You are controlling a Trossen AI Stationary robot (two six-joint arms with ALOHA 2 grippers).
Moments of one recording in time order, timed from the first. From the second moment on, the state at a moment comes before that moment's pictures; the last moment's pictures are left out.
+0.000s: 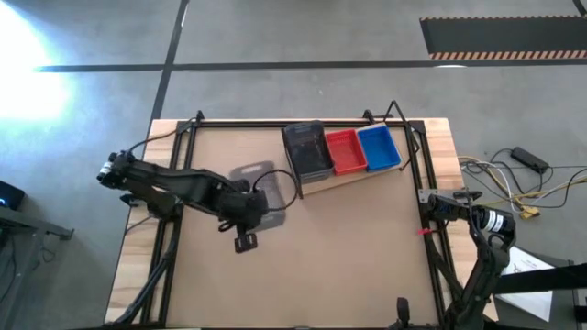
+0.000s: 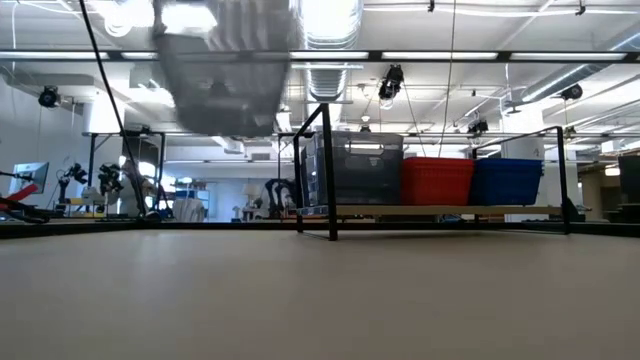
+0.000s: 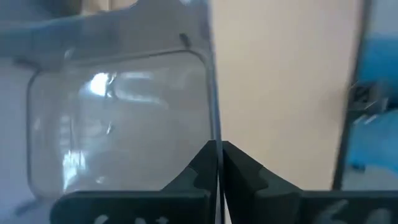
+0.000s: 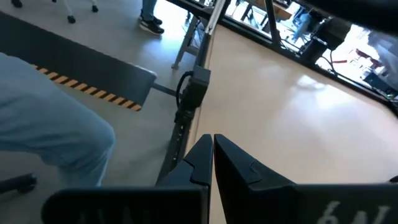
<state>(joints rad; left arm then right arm) -0.30 1.51 1.62 -1.22 -0.10 -0.53 1.30 1.96 1.28 -0.27 1.08 0.52</state>
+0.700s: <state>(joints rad) -0.07 1.61 1.76 -0.46 -0.29 0.19 1.30 1.96 1.28 -0.27 1.10 0.52</state>
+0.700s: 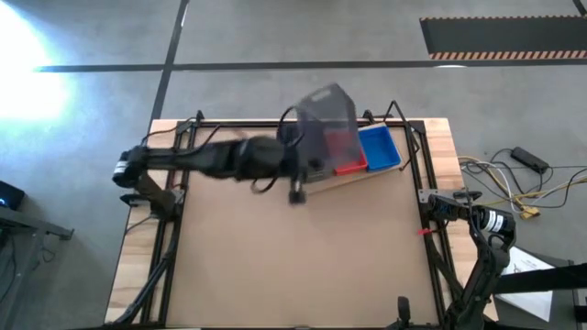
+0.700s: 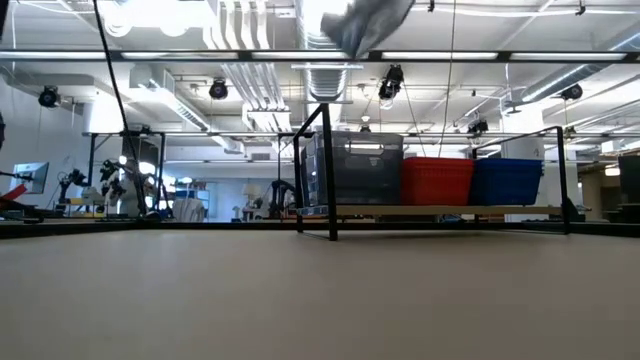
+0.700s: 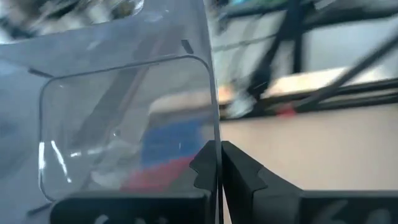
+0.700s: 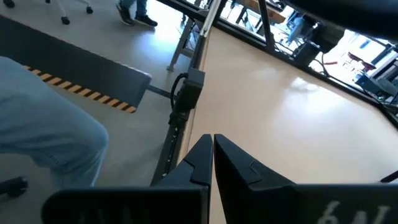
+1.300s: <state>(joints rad) 0.14 1.83 1.74 -0.75 -0.27 0.00 1.30 1.97 1.27 -0.28 1.10 0.55</state>
